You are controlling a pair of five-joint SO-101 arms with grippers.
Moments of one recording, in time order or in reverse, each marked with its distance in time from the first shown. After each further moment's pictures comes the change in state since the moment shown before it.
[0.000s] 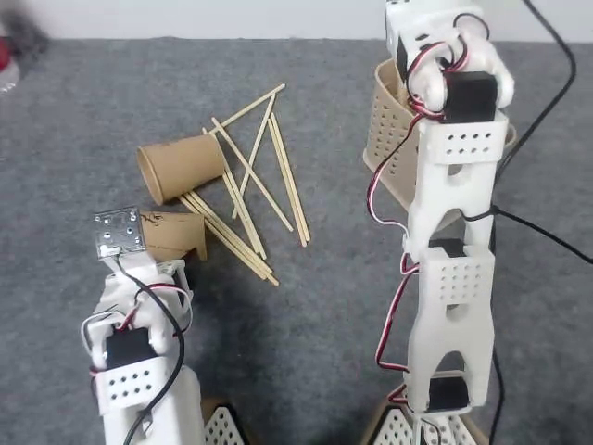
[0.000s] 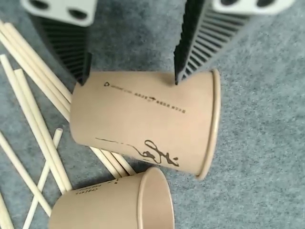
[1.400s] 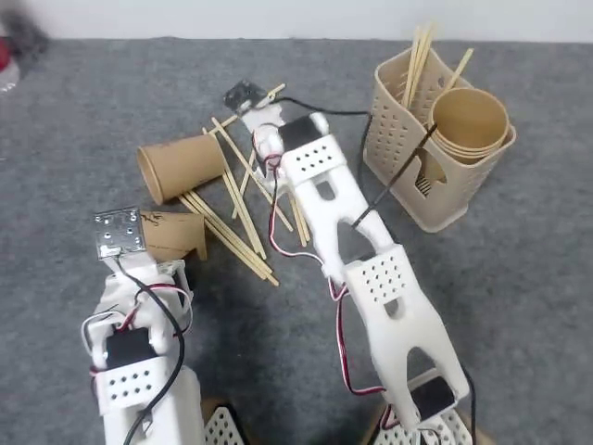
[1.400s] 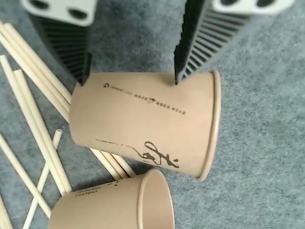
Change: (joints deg) left arm 0.0 0.0 0.2 0.0 0.0; right arm -24.1 19.5 26.1 10.4 8.8
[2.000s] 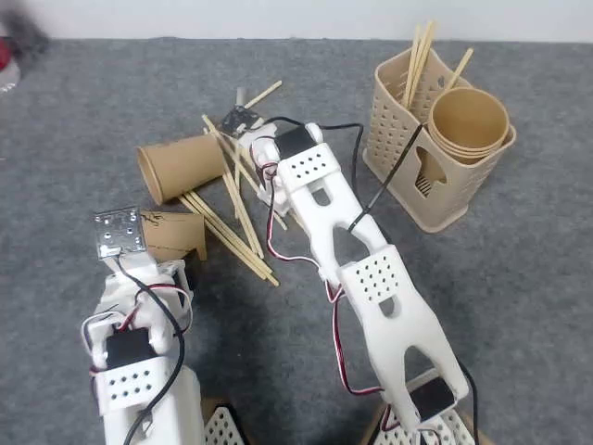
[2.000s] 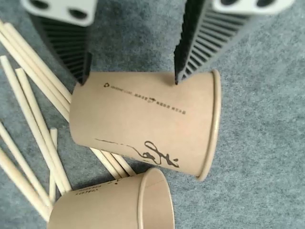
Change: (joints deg) left arm 0.0 0.0 0.0 0.0 0.0; right arm -0.7 4.2 -1.1 5.6 6.8
